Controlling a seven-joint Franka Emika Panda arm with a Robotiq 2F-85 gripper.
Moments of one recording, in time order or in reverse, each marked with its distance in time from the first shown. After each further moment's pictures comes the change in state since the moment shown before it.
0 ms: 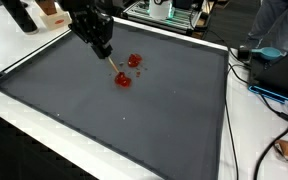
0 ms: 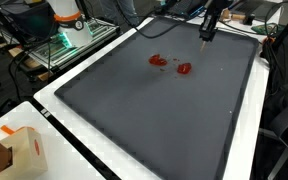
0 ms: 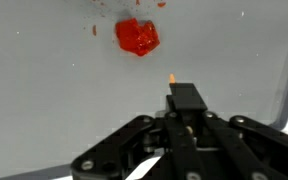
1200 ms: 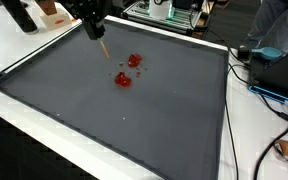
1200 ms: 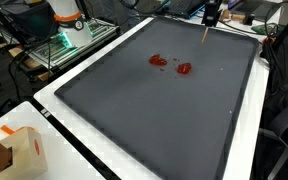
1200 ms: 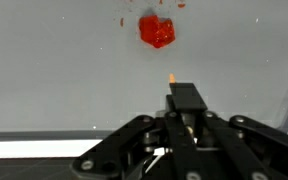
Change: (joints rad) arm 0.042 -0.091 -0.017 0.001 -0.154 -0.041 0.024
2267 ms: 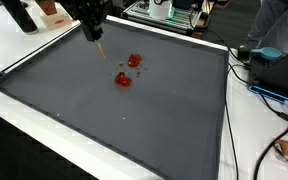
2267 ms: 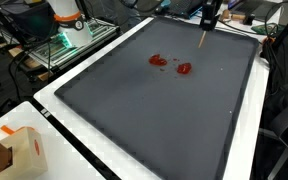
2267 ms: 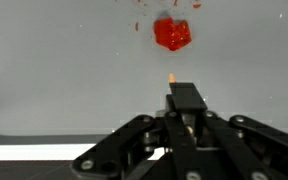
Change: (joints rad) arm 0.035 0.010 -0.024 0.000 -0.097 0.002 0.118
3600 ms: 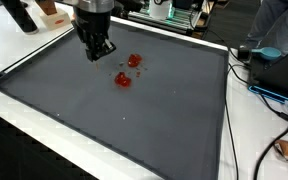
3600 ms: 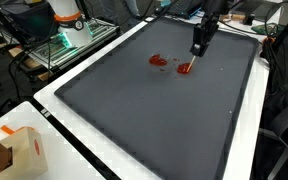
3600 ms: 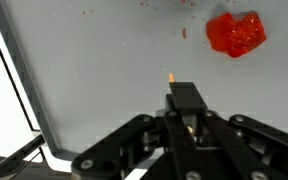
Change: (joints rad) arm 0.171 0.151 -0.105 0.031 -0.361 -0.007 0.465
